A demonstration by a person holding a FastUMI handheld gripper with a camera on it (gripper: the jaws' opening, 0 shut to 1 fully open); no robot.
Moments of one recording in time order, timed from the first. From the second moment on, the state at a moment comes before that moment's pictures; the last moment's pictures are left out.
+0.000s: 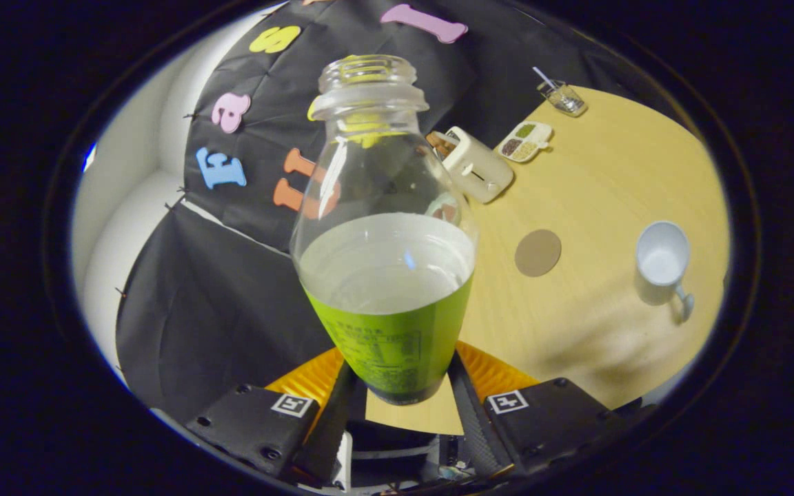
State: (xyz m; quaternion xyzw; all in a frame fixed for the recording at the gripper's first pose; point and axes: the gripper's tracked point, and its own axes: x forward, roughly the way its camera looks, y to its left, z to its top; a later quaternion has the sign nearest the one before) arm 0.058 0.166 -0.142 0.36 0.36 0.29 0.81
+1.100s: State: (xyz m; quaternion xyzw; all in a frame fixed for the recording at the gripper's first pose) arm 0.147 0.148 -0.156 0.09 0.29 0.17 0.94
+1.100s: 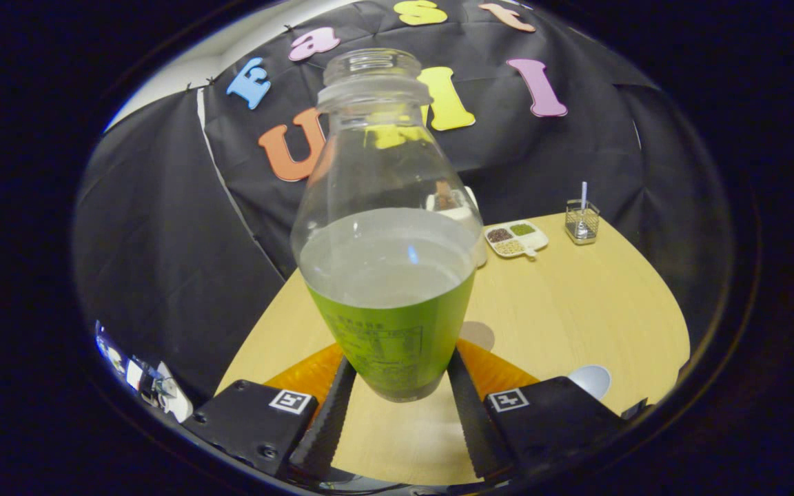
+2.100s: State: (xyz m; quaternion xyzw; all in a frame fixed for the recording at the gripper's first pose) arm 0.306 0.137 -0.252 -0.01 0.24 0.09 0.97
